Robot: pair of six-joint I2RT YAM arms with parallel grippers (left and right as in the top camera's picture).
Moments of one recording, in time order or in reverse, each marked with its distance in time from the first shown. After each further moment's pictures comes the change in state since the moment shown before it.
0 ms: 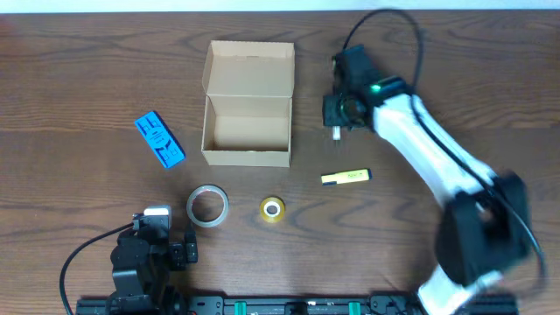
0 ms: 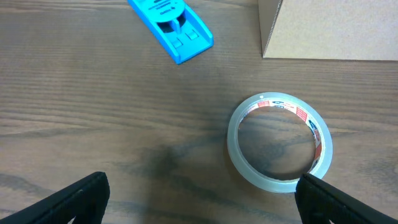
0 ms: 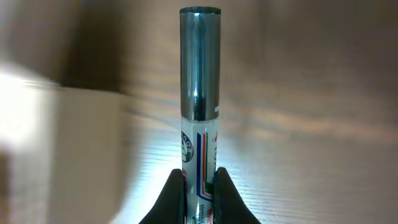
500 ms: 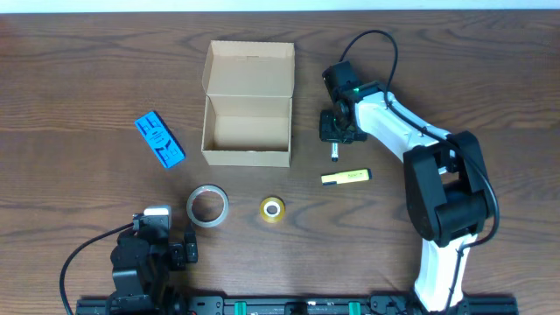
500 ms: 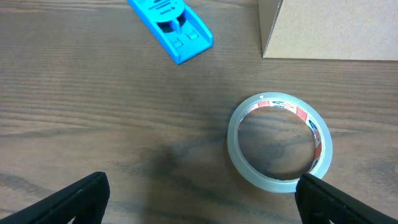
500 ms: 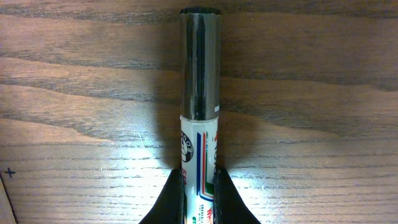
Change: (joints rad) left arm 0.000 0.000 0.000 0.000 0.000 0.000; right arm -0.027 0.314 -0.002 -0.008 -0.003 0.097
